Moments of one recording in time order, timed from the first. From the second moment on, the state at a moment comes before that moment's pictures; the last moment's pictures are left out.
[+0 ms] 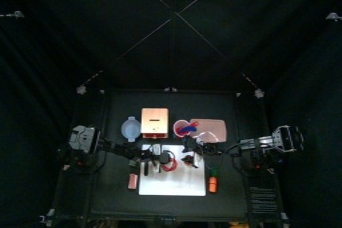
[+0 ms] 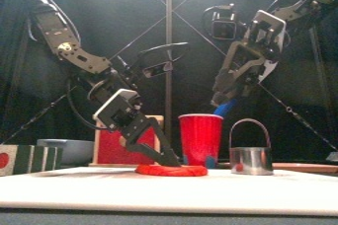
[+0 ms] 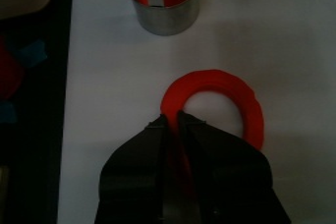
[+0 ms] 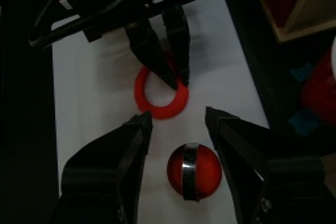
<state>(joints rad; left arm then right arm) -0.07 0.29 0.67 -0.44 -0.26 0.49 -0.01 -0.22 0.84 0.25 0.04 0.03</state>
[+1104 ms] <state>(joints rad) 0.37 -0.56 1.03 -0.46 -0.22 0.52 -0.10 -0.25 0.84 0.06 -0.16 0.02</state>
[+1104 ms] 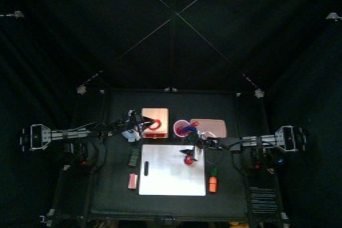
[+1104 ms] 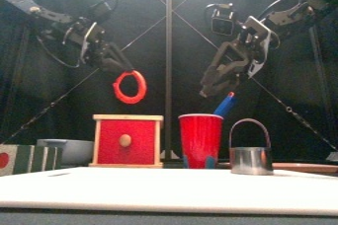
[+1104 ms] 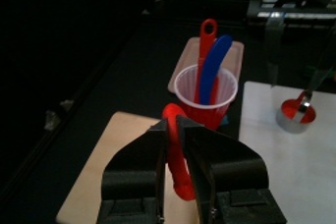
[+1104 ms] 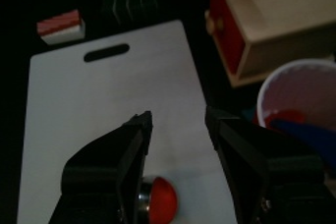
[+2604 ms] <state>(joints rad) 0.52 -0.80 1.35 -1.04 -0.13 0.50 -0.10 -0.17 0.83 -0.01 -0.44 0.03</state>
